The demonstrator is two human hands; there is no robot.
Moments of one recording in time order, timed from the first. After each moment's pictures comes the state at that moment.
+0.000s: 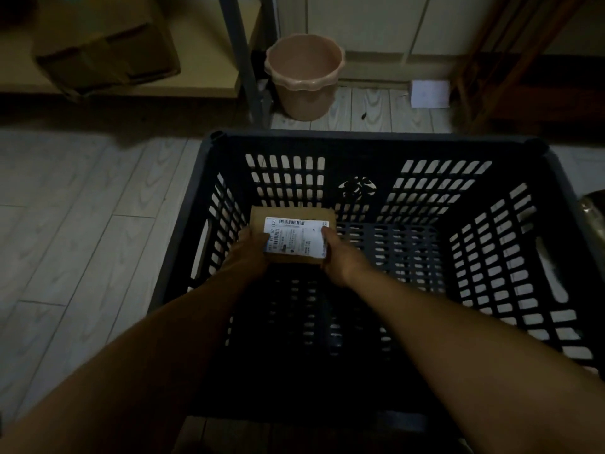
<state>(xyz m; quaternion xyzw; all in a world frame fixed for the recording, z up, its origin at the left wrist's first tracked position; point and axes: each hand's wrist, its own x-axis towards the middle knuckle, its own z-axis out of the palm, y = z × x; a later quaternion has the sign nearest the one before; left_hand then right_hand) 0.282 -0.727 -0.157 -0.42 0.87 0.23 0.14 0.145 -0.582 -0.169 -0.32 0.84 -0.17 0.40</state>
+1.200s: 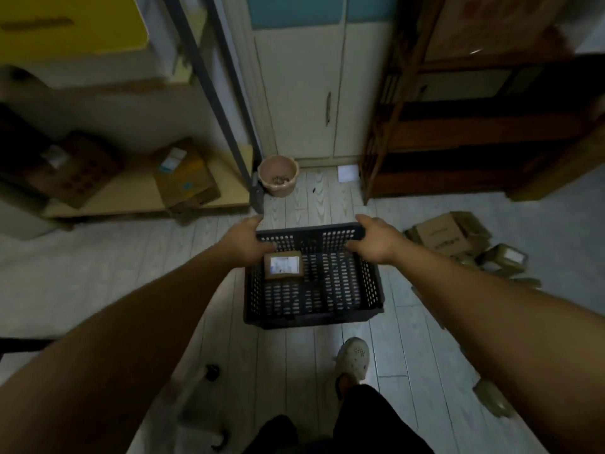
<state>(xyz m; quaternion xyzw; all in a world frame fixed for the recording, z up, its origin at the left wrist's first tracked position) 0.323 -0.606 0.478 -0.37 0.87 0.30 0.13 0.167 -0.399 0.481 -0.26 0.88 -0.17 0.36</state>
